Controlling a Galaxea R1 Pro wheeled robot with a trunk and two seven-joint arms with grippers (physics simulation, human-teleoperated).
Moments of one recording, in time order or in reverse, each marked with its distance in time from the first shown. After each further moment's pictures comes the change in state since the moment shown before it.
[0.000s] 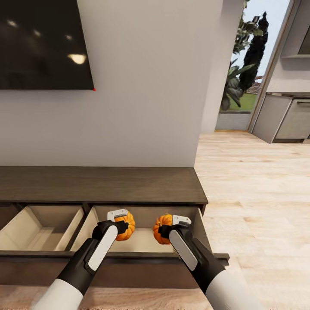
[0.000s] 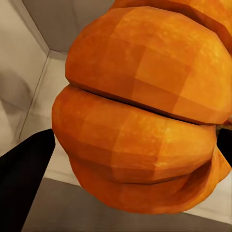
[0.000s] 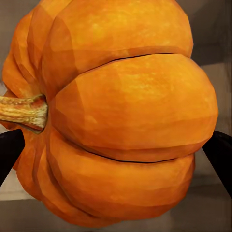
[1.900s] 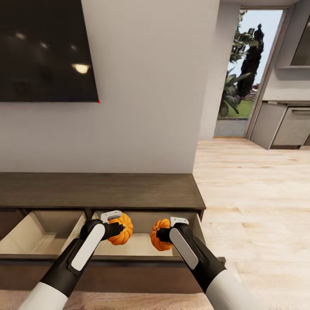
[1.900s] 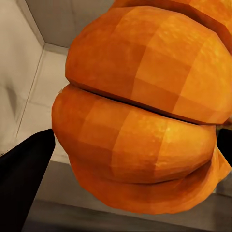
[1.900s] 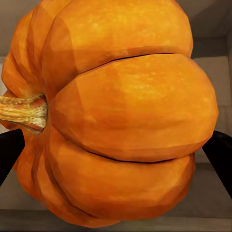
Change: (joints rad) left arm 0.019 0.101 -0.003 -0.093 0.200 0.103 0.005; right arm 0.000 -0.001 -0.004 -0.033 -0.030 0.156 0.001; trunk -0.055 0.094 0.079
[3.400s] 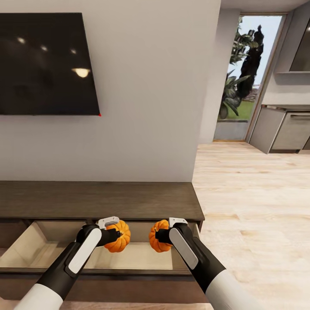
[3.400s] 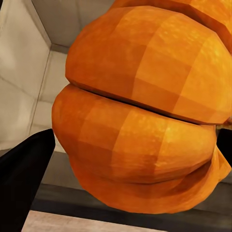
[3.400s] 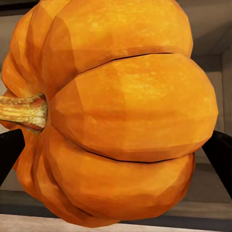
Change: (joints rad) left arm 0.007 0.038 -0.008 0.079 -0.002 -0.002 -0.080; right arm 0.000 0.001 0.003 -0.003 -0.004 0.028 0.013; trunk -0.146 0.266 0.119
